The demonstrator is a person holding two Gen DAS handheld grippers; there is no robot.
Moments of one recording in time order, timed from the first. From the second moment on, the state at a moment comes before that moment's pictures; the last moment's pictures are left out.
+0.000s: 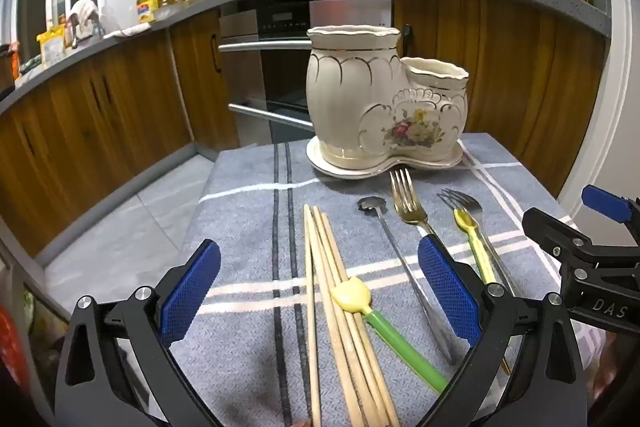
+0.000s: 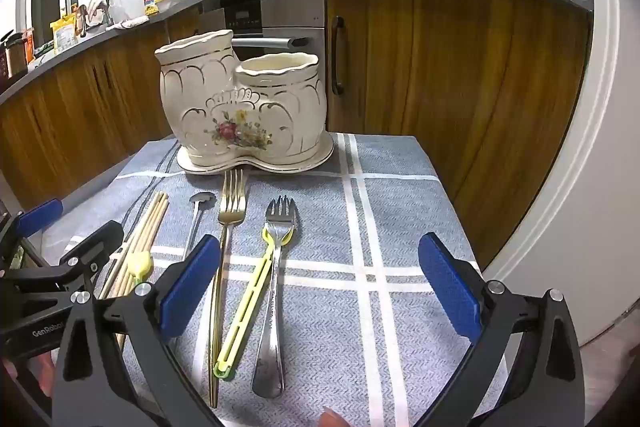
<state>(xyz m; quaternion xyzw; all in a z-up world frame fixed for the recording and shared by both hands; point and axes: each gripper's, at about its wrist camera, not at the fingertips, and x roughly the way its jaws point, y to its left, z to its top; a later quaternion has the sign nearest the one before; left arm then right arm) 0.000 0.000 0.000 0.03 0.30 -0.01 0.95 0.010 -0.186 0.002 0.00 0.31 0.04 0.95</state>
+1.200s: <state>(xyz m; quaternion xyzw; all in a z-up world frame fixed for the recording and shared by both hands) -0.001 0.000 0.001 0.03 0.30 -0.01 0.95 0.011 -0.187 0.001 0.00 0.31 0.04 0.95</state>
